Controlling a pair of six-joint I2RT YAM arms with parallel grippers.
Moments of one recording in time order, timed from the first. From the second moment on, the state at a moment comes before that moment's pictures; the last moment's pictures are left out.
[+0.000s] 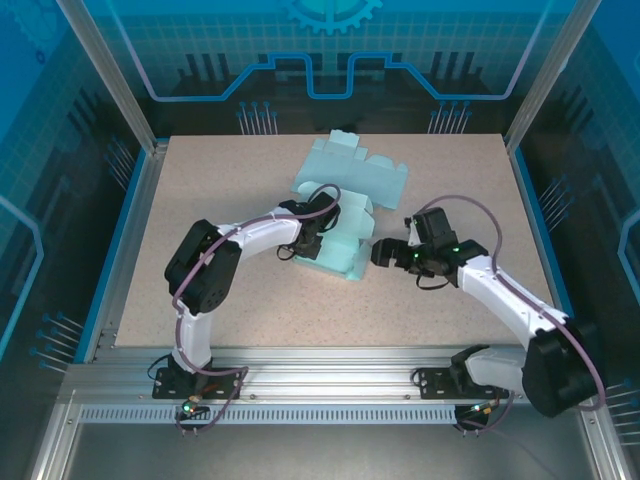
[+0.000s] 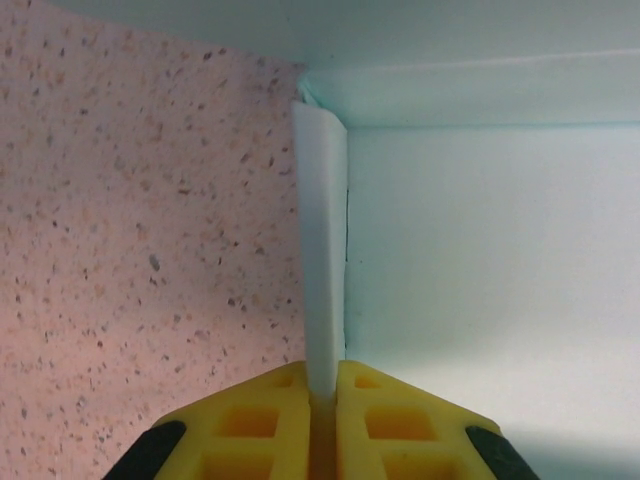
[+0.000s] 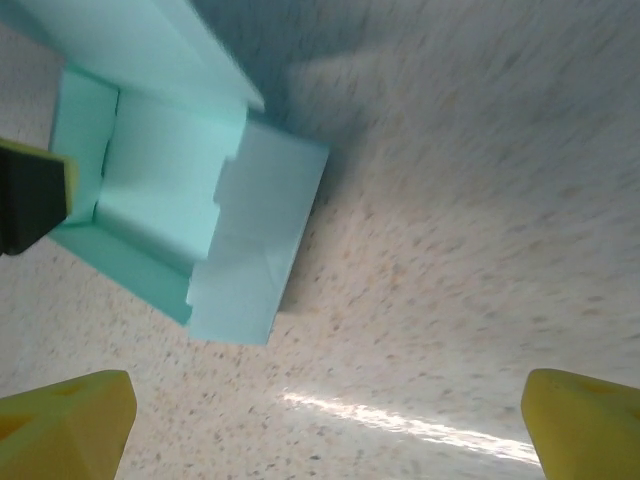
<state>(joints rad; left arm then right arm) -0.63 1.98 1.40 -0.79 -0.31 -0.33 0.36 1.23 0.75 -0.50 -0.26 0.57</state>
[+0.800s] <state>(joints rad) -0.63 1.97 1.39 -0.80 -0.32 -0.40 0.38 1.66 0.74 0.04 -0.55 0.75</state>
